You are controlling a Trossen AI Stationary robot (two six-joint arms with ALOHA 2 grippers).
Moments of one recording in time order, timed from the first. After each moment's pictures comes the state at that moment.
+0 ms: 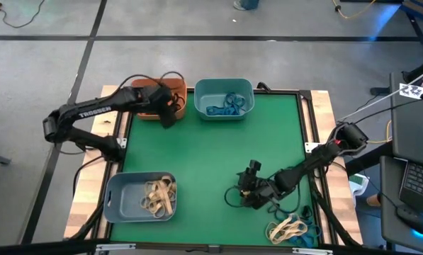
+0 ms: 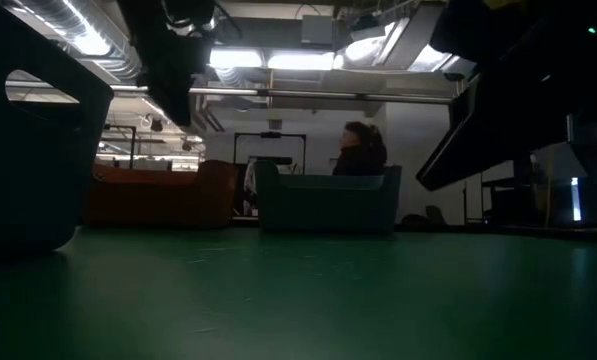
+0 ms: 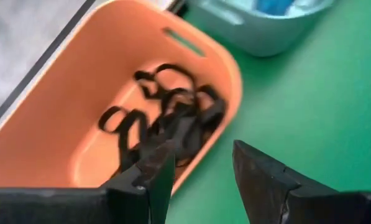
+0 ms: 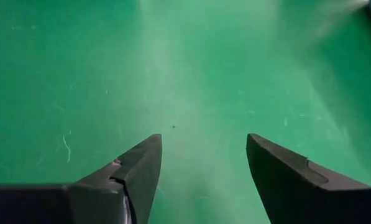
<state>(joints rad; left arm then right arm) 0.44 1.24 1.10 -0.94 -0.35 -0.16 0.57 1.68 0.90 -0.22 0.62 0.59</state>
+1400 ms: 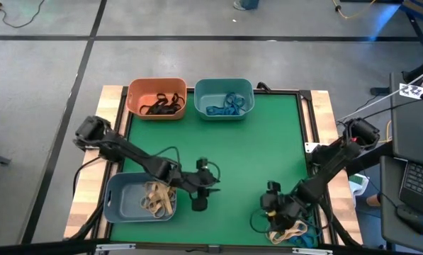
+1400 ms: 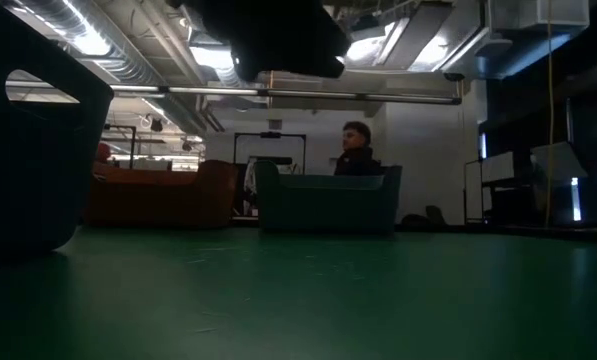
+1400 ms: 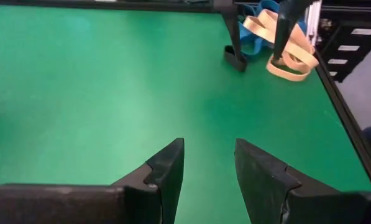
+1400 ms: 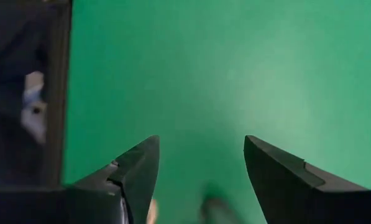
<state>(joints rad) -0.40 1.73 1.10 0.04 -0.35 -0.28 0.85 1.54 0.90 -0.44 0.26 0.86</state>
